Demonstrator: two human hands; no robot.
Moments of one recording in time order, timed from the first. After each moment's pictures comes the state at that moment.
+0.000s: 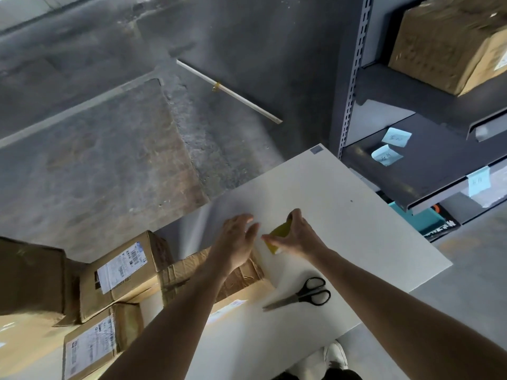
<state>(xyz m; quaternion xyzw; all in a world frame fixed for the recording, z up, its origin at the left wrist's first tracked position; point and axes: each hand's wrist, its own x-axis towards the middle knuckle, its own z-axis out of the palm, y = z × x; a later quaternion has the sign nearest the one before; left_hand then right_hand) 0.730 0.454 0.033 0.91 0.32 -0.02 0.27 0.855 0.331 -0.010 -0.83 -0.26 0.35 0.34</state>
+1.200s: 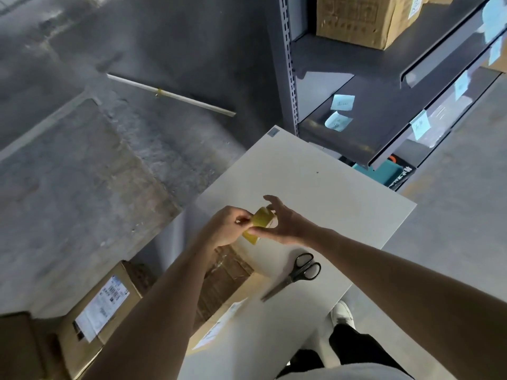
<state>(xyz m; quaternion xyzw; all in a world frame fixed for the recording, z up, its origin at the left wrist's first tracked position) 0.779 0.470 0.040 0.93 0.17 -0.18 0.29 0.855 0.303 -0.008 -0.80 -0.28 0.37 0.38</state>
